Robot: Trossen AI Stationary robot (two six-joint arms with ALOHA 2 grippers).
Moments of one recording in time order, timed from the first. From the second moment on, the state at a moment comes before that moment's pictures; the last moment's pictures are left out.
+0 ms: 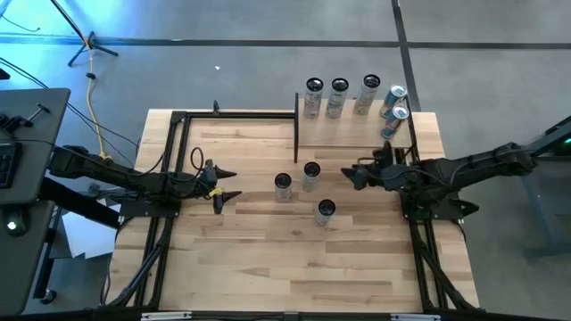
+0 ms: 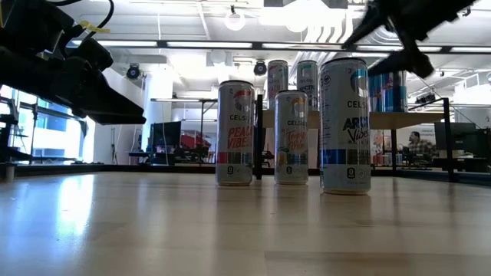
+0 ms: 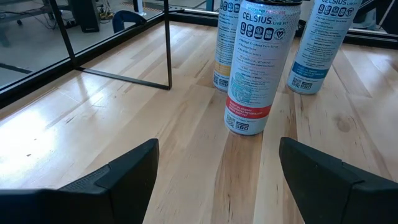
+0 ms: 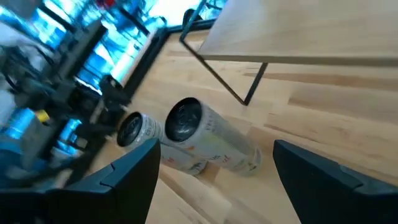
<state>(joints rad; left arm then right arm) -0.12 0.75 0.01 0.43 -0.40 -0.17 0.20 0.83 0.65 -0.40 0.61 1.13</state>
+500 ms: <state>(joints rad) -0.12 0.75 0.01 0.43 -0.40 -0.17 0.05 1.42 1.41 -1.03 0.33 0.81</state>
